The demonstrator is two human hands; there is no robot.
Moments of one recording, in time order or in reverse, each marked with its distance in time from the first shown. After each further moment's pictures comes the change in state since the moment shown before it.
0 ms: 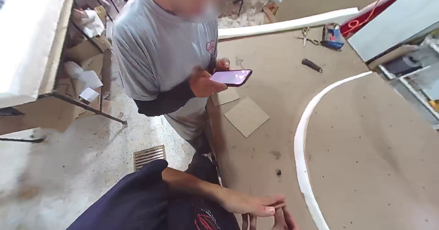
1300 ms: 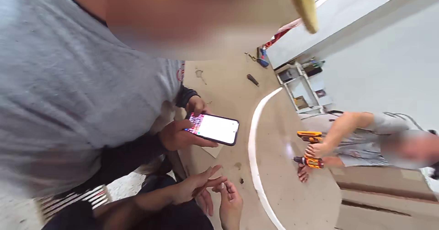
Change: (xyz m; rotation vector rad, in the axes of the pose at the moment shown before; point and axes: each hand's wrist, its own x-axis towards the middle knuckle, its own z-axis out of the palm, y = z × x) left_hand -0.071 0.008 -0.217 -0.483 -0.119 0.253; right_hand 0.043 -0.028 0.190 0.028 -0.334 0.100
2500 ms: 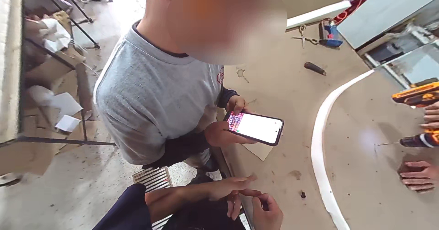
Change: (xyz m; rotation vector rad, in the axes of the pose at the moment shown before) left_hand -0.031 0.000 0.023 0.098 0.224 -0.271; right_hand -0.033 0.029 0.013 -0.256 0.049 -0.052
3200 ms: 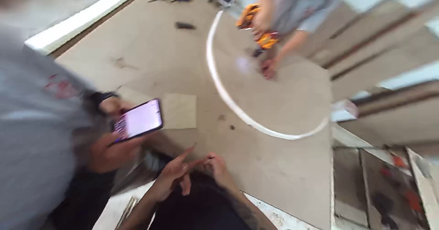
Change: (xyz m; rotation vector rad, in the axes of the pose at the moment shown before) left_hand 0.029 0.017 0.003 0.084 -0.084 0.039; right_hand 0.007 0.018 -0.035 0.609 -0.113 0.171
